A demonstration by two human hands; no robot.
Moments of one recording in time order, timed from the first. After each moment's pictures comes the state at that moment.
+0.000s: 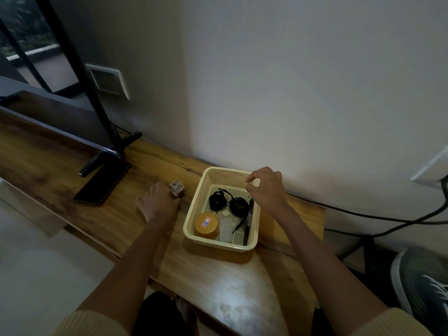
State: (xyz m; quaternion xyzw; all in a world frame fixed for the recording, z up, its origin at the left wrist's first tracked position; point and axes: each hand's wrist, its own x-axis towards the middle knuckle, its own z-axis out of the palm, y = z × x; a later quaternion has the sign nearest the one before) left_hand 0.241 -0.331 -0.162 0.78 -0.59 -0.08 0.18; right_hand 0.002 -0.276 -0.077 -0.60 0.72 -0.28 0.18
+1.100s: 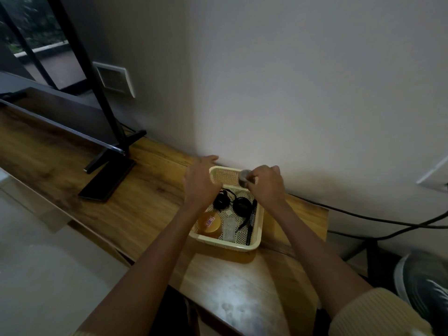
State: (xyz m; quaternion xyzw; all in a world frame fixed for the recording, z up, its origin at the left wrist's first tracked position) left_hand 0.164 -0.313 -0.094 0.60 -0.71 -0.17 0.34; right_hand 0.005 -0.292 -0.085 -0.64 0.71 -0.29 0.08
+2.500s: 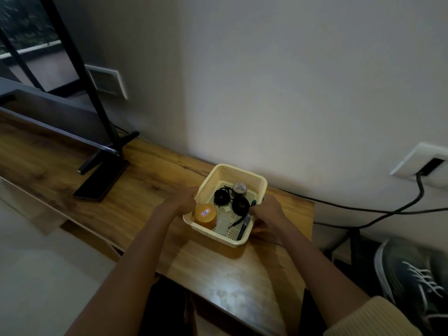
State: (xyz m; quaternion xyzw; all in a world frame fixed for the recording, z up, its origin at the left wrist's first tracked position) left_hand 0.202 -0.298 -0.093 0.58 -0.73 -0.37 0.05; right_hand -0.006 -0.237 -0.104 -0.40 0.76 -0.29 0.42
